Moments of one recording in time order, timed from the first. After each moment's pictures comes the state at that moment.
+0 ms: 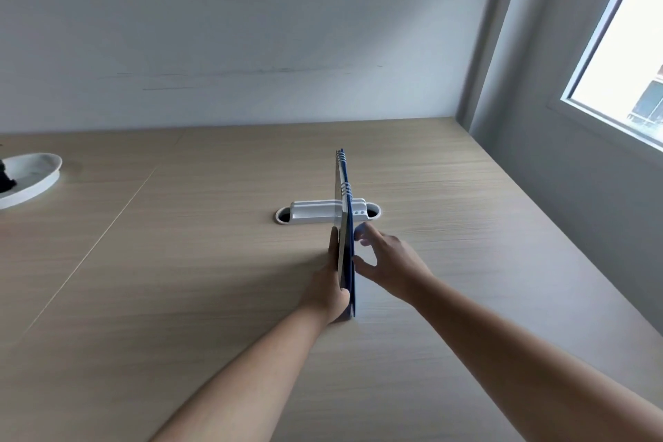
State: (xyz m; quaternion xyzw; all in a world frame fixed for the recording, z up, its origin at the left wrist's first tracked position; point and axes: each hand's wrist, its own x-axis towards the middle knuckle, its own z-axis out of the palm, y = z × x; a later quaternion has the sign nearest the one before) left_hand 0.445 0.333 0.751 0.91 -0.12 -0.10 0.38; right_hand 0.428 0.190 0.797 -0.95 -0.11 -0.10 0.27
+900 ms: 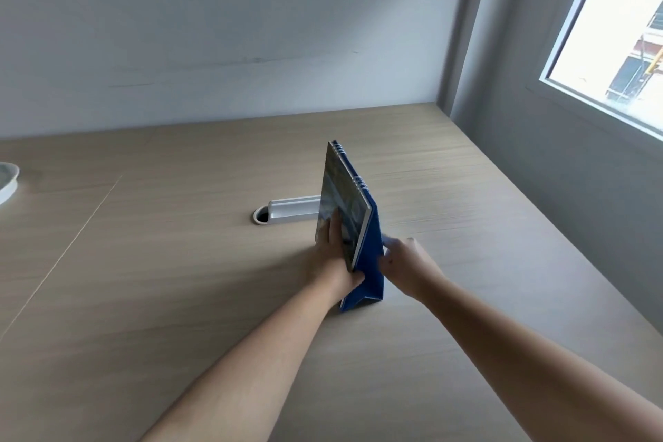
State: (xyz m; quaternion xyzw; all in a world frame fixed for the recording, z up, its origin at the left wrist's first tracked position) left_hand 0.481 0.284 0.753 0.96 -0.15 -0.04 0.23; right_hand 0.438 0.136 0.768 -0.96 0.06 0.00 0.29
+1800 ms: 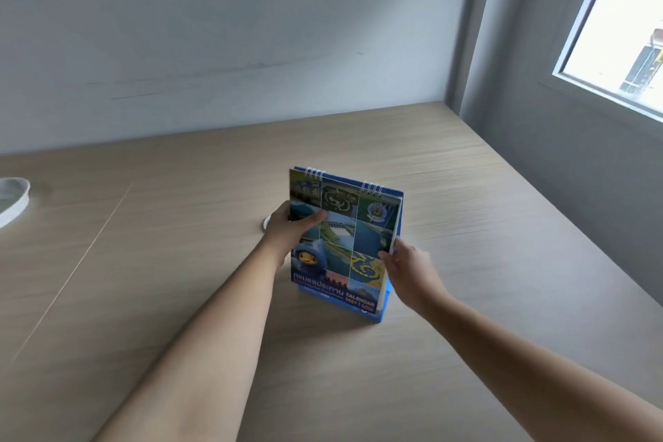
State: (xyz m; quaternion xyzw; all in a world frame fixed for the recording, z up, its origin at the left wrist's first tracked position) left_hand 0.569 0.354 0.792 0.75 -0.02 -0.14 0.65; right_hand 0.444 0.167 0.771 -0.90 0.14 -0.07 0.41
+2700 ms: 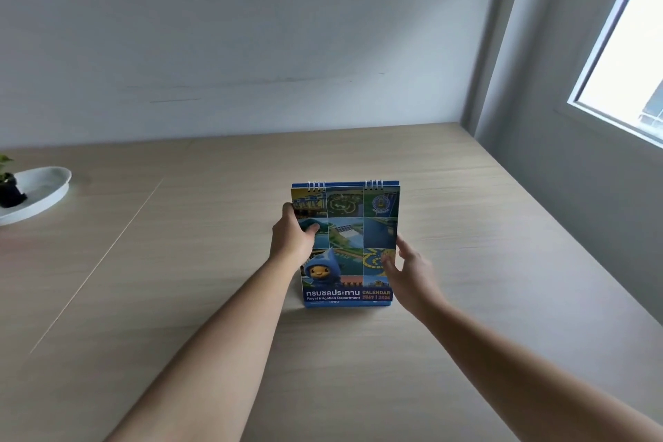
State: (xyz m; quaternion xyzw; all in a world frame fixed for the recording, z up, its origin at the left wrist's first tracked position) left_hand 0.526 0.365 0.811 0.89 0.02 0.04 0.46; right_hand 0.434 0.184 0.770 -0.88 0.14 -0.09 0.45
